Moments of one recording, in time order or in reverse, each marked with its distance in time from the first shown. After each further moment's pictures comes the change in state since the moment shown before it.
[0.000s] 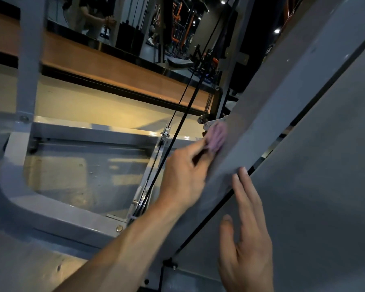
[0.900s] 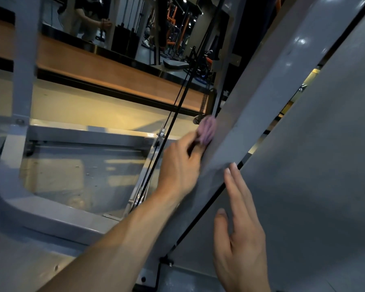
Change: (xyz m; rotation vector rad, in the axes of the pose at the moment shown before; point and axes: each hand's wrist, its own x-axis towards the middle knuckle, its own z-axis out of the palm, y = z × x) left_hand 0.012 0.006 0.007 0.120 0.027 0.008; right_hand 0.000 -0.007 -0.012 0.016 -0.033 0.028
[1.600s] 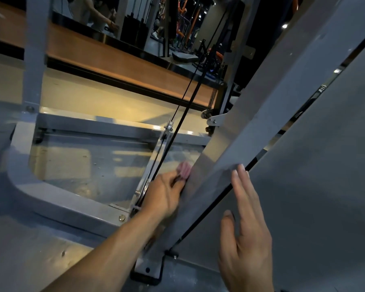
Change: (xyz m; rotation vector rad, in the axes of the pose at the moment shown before) left_hand -0.055 -0.097 -0.006 0.010 -0.152 -0.349; right_hand -0.011 0.004 0.010 -0.020 -0.011 0.012
